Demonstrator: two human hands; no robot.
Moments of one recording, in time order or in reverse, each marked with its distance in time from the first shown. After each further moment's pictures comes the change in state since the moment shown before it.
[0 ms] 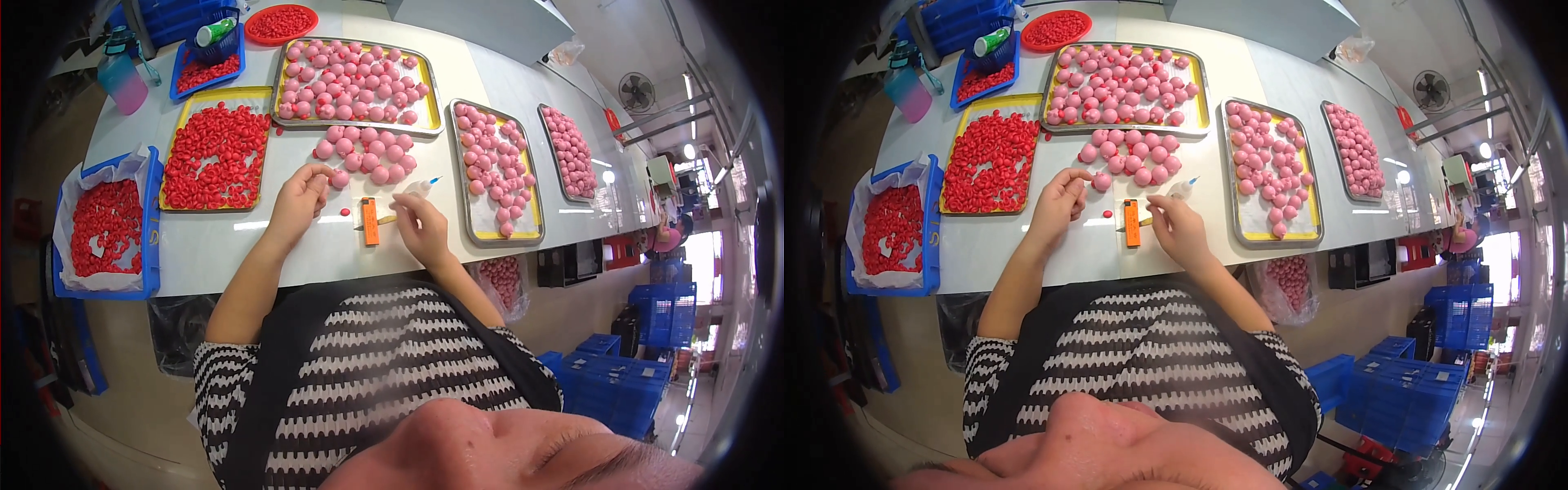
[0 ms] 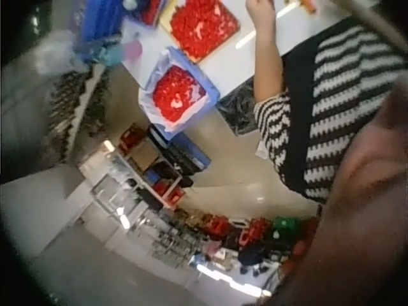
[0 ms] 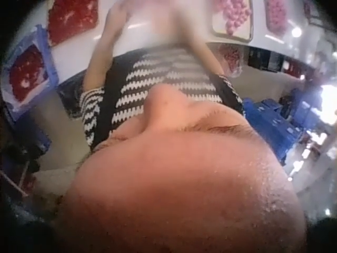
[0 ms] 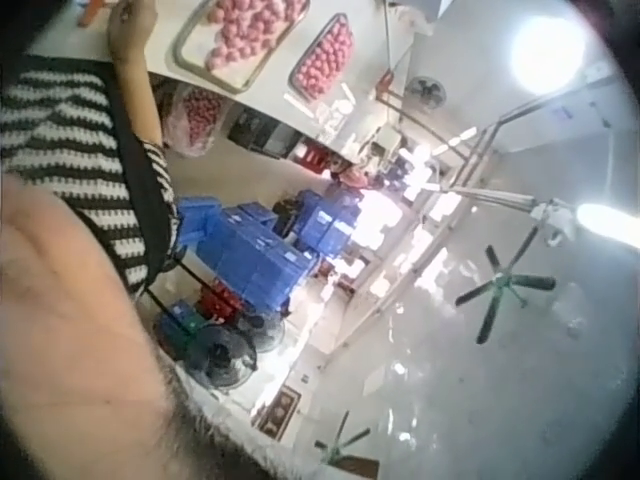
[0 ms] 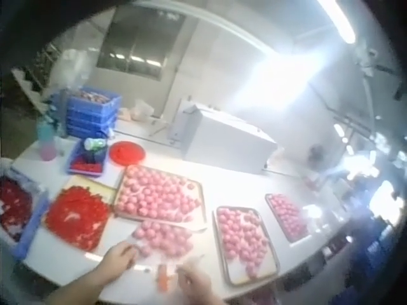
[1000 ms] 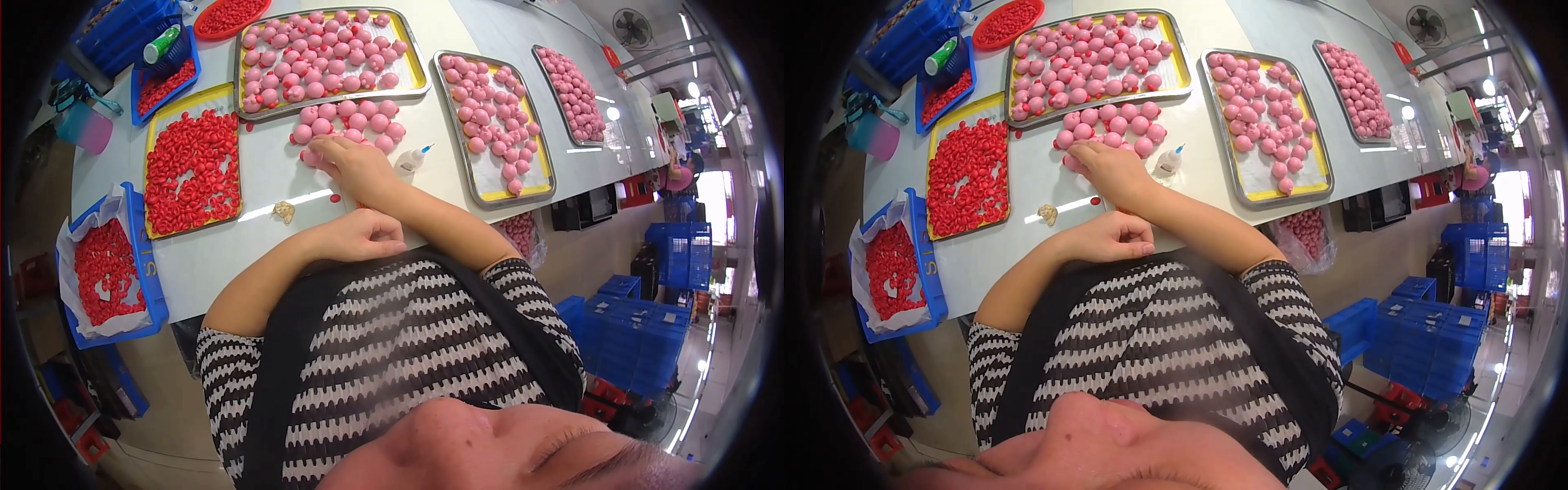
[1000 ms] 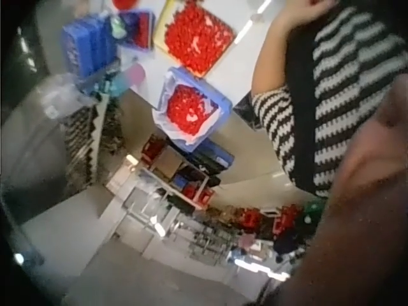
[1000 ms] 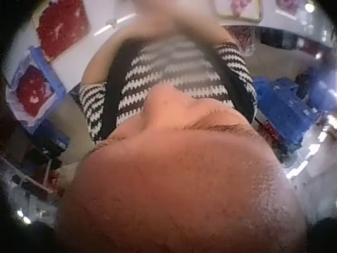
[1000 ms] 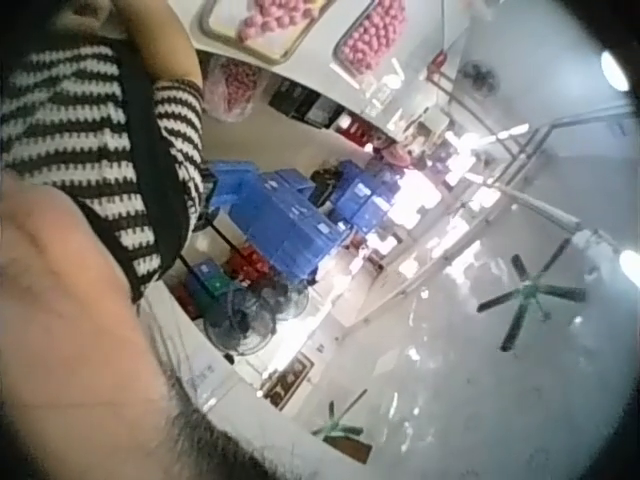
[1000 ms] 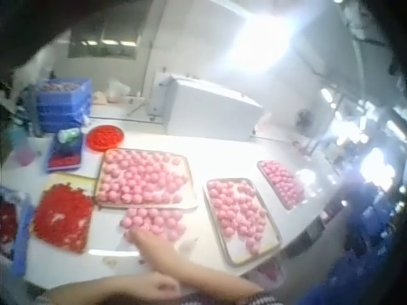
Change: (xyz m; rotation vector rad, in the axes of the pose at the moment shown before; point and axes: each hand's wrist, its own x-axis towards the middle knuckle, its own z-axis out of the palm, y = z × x) left_hand 0.000 -0.010 0.061 0.560 -0.977 -0.139; right_hand 0.070 0.008 0.066 -0.172 -0.138 -0.005
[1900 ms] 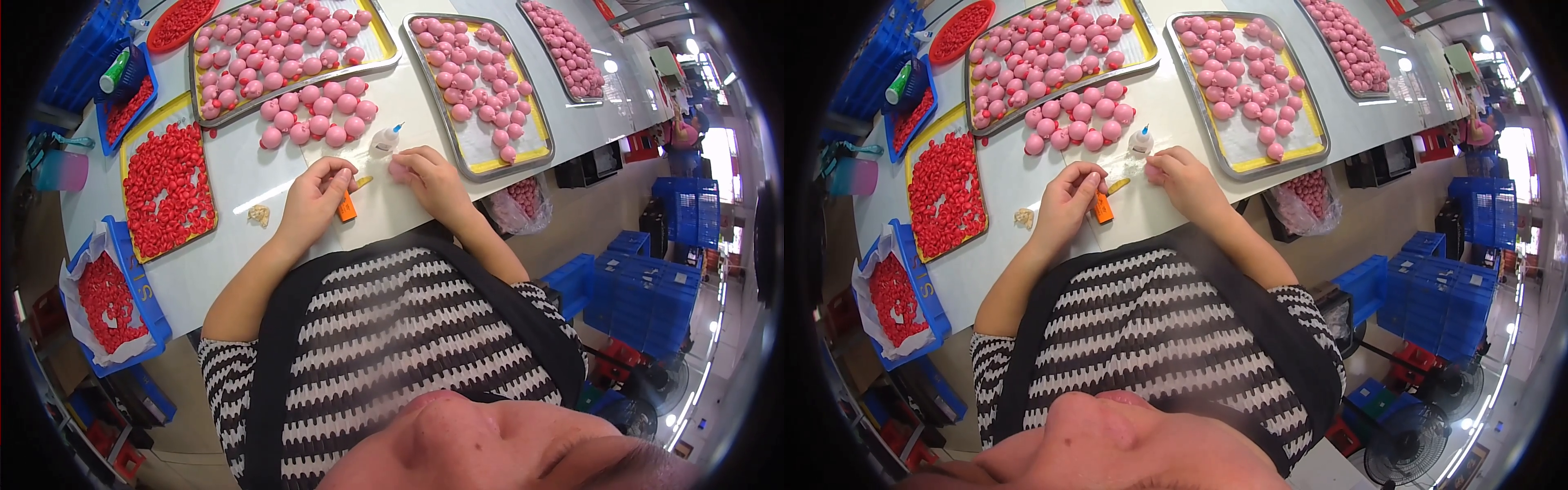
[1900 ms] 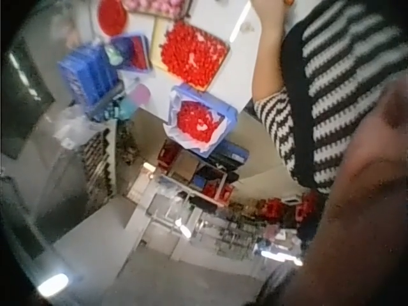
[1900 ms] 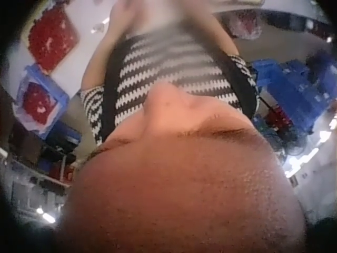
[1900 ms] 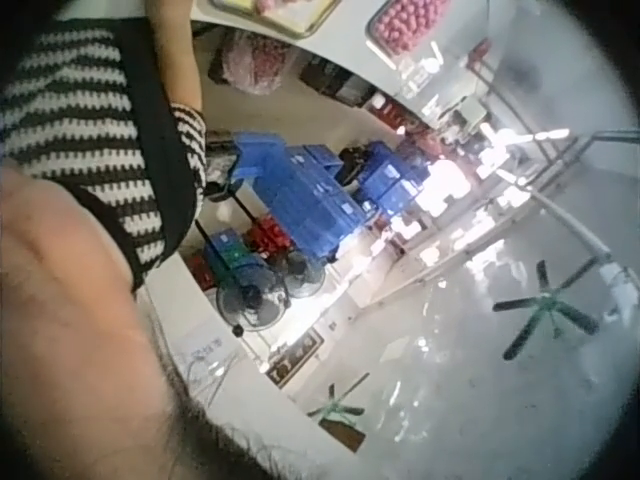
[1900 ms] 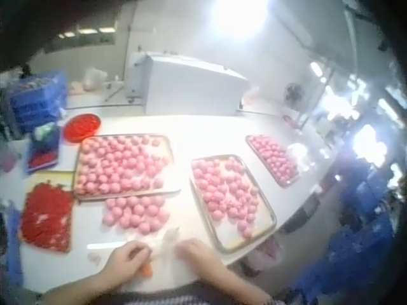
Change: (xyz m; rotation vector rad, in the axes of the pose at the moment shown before) left_hand 0.011 -0.005 -0.004 -0.223 0.733 -0.061; right_hand -0.107 0.041 -0.084 0.114 0.055 0.290
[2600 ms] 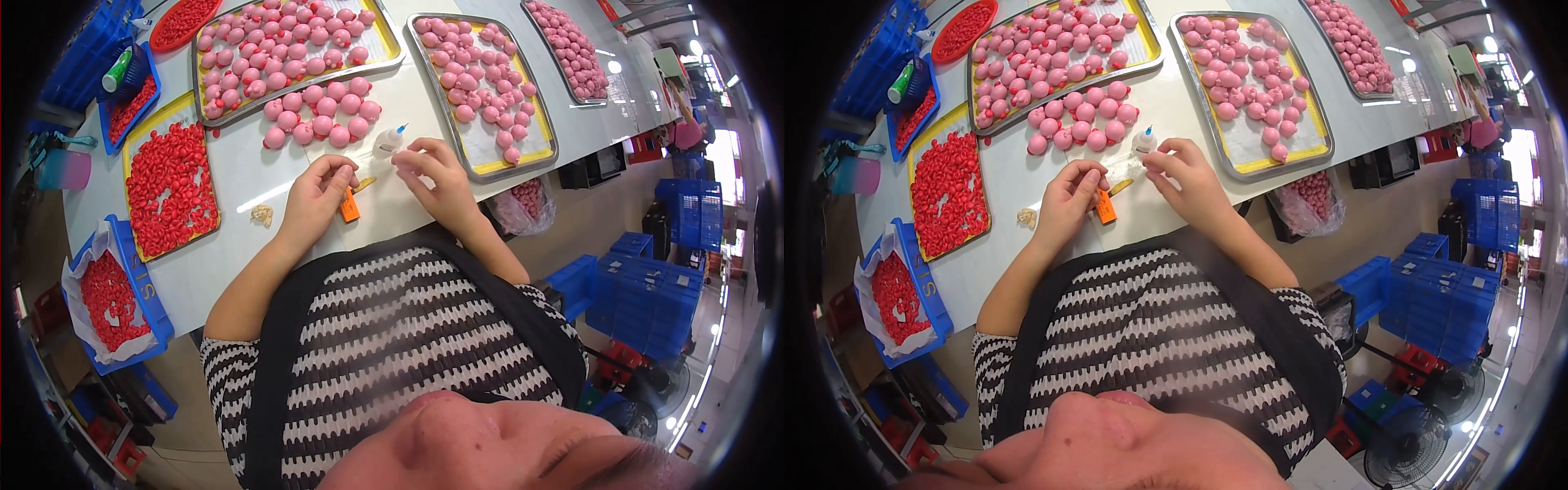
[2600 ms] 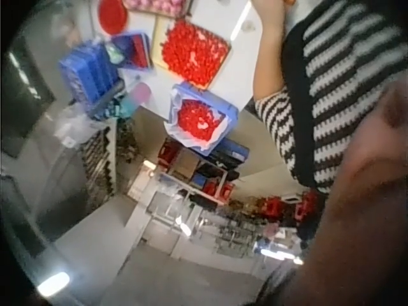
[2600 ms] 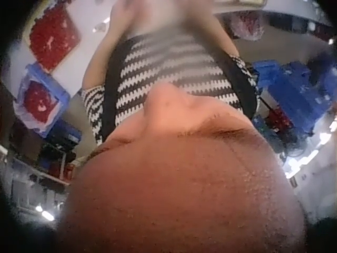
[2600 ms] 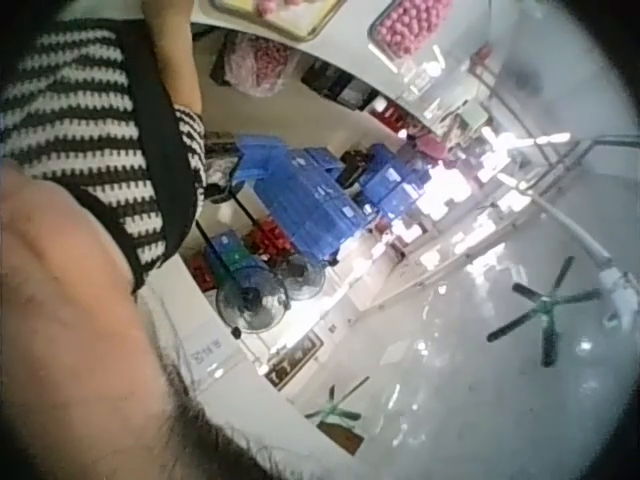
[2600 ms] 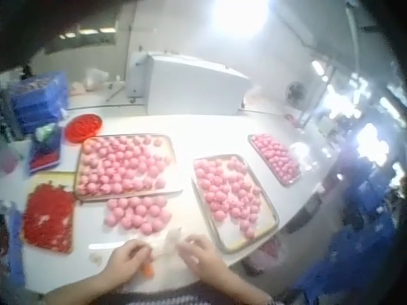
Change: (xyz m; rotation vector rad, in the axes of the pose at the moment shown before) left_hand 0.003 -0.004 -0.004 -0.033 -0.020 0.007; right_hand 0.005 -0.018 -0.010 0.086 0.076 -0.082
